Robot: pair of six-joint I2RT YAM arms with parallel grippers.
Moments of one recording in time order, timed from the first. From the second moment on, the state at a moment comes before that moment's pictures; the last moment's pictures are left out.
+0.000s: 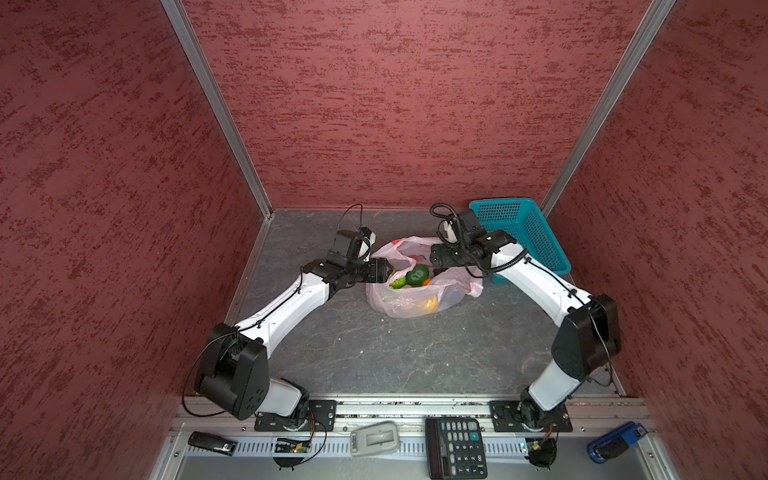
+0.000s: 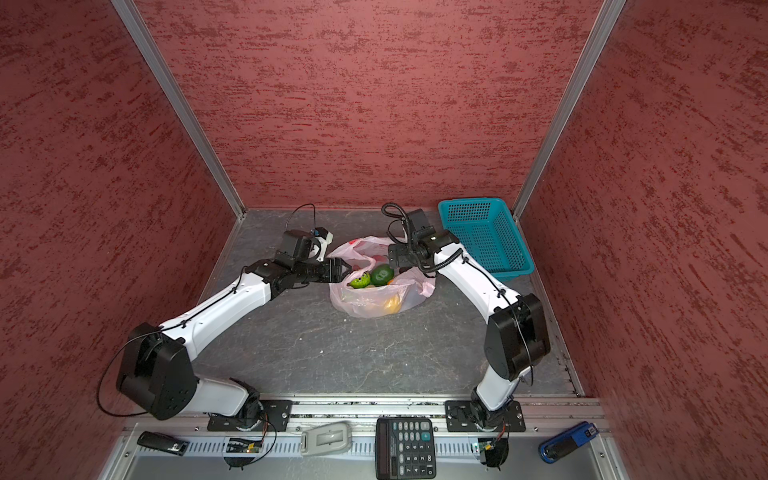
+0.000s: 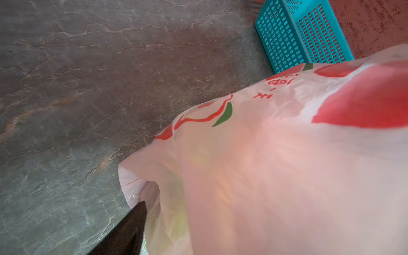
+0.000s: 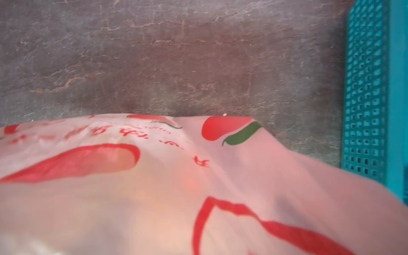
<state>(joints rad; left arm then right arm) -0.44 1.43 1.08 -0.42 0.23 -0.37 0.46 1.69 1.48 -0.76 0.01 0.33</state>
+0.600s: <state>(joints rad) -0.59 1.56 1.35 -0.46 -0.08 -0.34 0.46 1.68 1.46 -0.75 -0.01 0.34</state>
